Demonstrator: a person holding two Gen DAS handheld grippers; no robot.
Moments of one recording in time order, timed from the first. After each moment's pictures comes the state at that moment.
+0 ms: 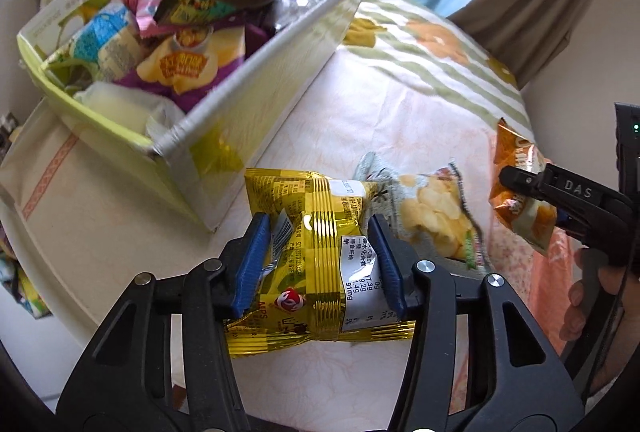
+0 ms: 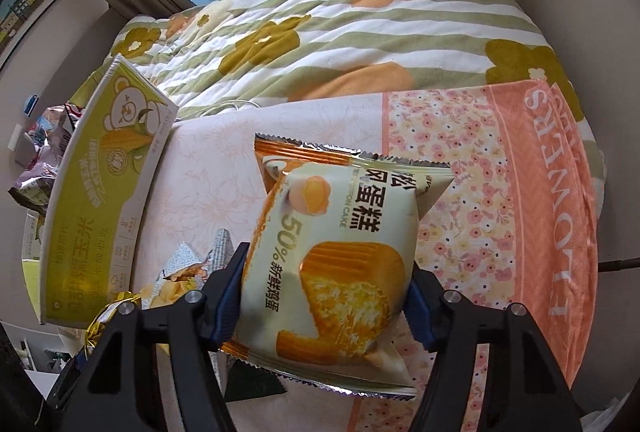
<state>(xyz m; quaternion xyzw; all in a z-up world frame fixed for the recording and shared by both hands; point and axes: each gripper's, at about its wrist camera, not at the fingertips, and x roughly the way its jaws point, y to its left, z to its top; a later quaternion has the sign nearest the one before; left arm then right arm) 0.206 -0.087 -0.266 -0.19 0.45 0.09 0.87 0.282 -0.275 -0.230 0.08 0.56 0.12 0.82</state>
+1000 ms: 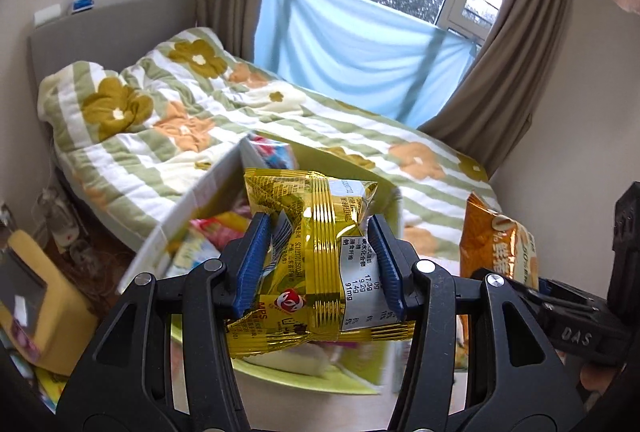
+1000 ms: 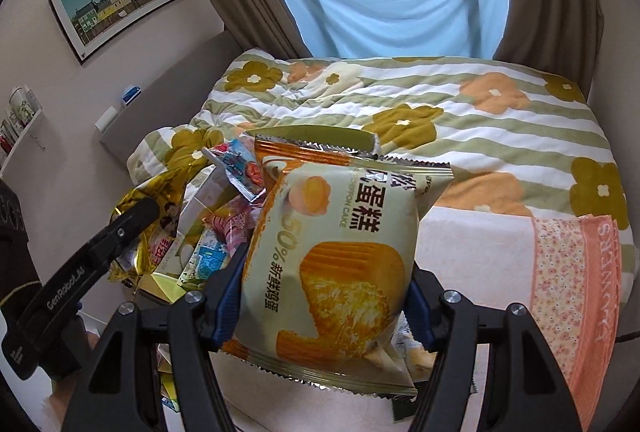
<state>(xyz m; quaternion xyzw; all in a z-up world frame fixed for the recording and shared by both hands) 0.209 0.096 -0.100 -0.16 0.30 0.06 0.94 0.226 -0.096 -0.080 0.06 0.44 0.25 0.86</state>
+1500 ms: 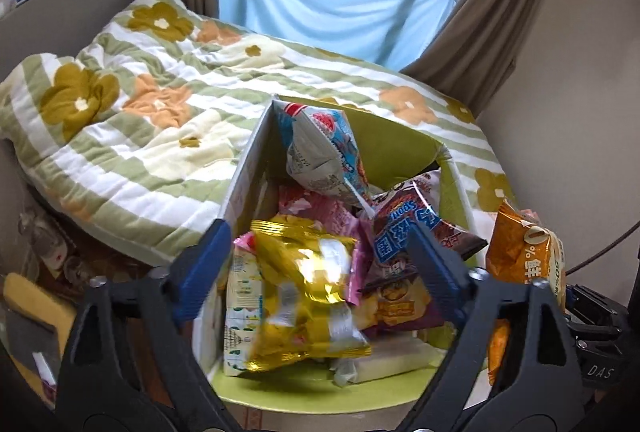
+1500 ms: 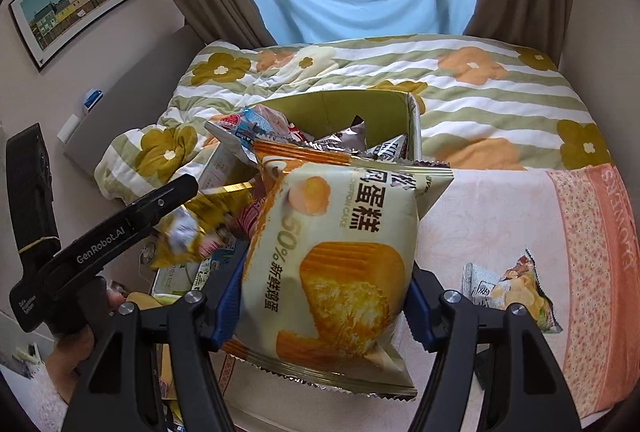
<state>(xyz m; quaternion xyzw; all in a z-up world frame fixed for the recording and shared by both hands) 0.264 0.191 -0.147 -0.12 0.38 -0.03 0.92 0.212 -0.011 -0.113 0.08 0.47 0.16 0.87</state>
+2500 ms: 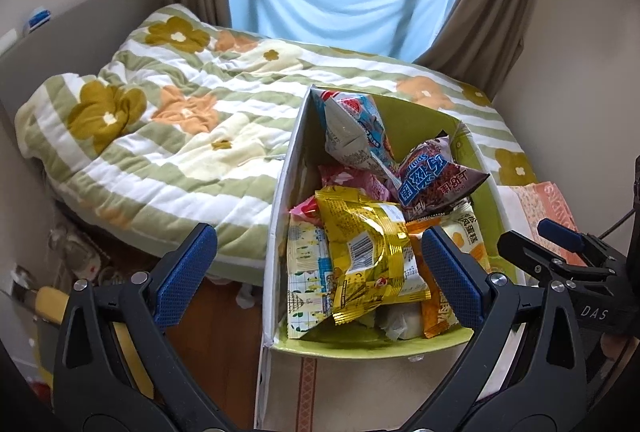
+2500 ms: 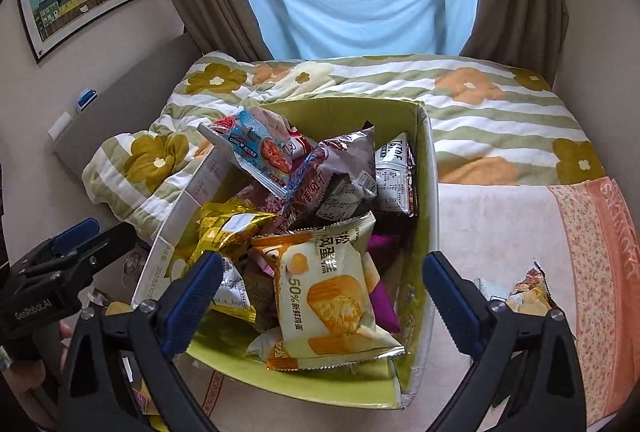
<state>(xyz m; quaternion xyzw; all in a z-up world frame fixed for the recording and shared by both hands) 0.214 0.204 -0.136 -0.08 0.39 -0.01 0.92 0.201 0.011 -0.126 0.06 0.43 0.14 0.89</state>
